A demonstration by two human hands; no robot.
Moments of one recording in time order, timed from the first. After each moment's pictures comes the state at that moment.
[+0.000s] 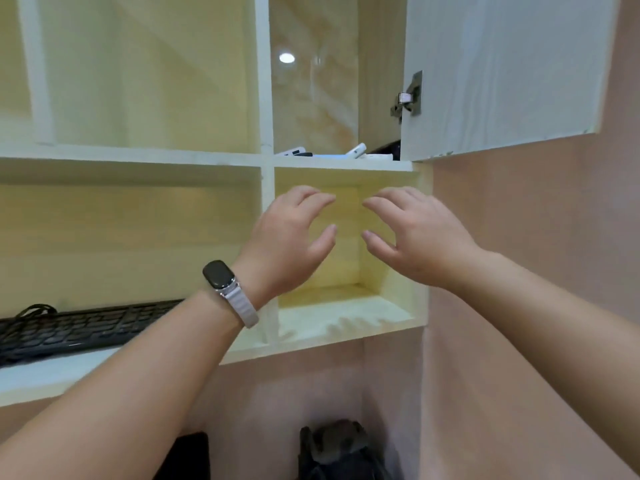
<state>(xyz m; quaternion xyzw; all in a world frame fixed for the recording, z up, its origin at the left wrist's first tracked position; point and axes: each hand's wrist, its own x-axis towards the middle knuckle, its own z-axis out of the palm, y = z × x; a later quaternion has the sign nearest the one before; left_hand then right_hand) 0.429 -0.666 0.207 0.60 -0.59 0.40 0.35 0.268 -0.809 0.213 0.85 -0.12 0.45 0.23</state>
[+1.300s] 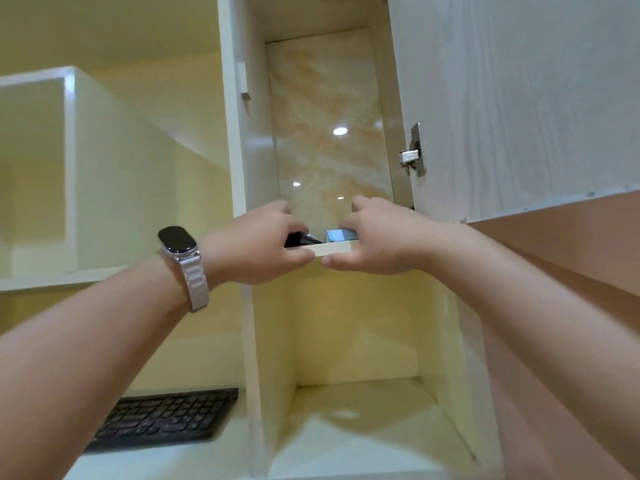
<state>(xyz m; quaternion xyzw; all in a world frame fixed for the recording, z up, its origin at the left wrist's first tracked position) 0.415 -0.699 0.341 0.80 -0.46 0.37 0.07 0.339 -0.887 0.333 0.93 -0.02 0.36 0.11</state>
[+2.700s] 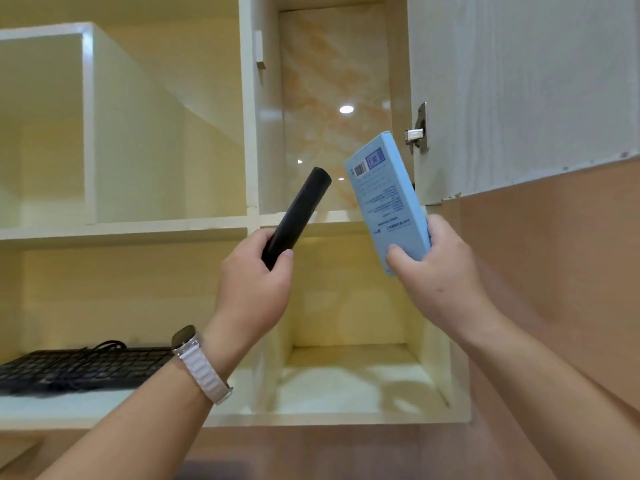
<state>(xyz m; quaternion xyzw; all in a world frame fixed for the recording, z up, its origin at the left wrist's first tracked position) 0.392 -0.692 0.226 0.66 -0.36 0.38 0.54 0.281 -0.873 0.230 0.75 -0.04 0.56 -0.34</state>
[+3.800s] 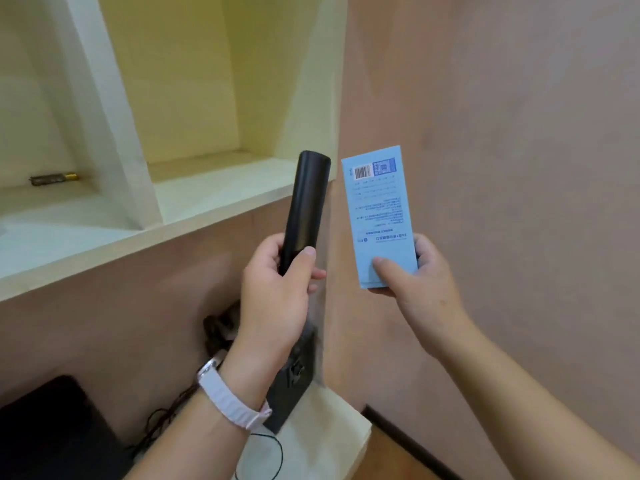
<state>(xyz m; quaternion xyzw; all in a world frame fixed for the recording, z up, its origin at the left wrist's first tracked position) 0.370 -0.692 -0.005 0.48 -0.46 -0.28 0.70 0.213 -0.730 -0.004 0.58 -0.41 0.56 -0.42</state>
